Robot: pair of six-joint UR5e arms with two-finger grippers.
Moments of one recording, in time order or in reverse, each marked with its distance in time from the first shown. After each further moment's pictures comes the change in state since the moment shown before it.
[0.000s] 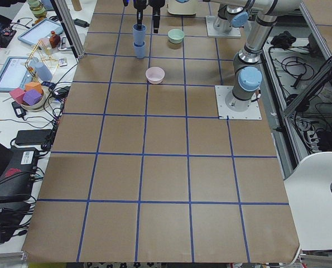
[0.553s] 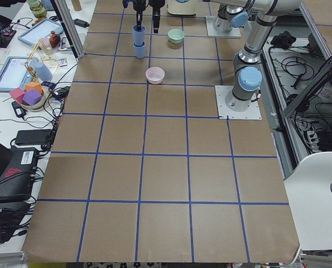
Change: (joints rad) left arm 0.000 0.000 0.000 -0.001 0.000 0.000; right arm -0.002 0.023 0.003 -0.005 -0.011 0.001
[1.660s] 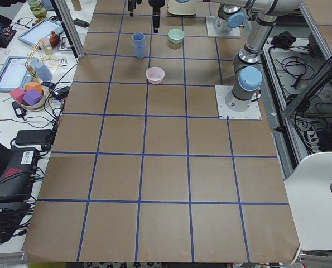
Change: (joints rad) left arm 0.000 0.000 0.000 0.000 0.000 0.000; right arm -0.201 -0.030 -0.149 0.218 -0.019 -0.117
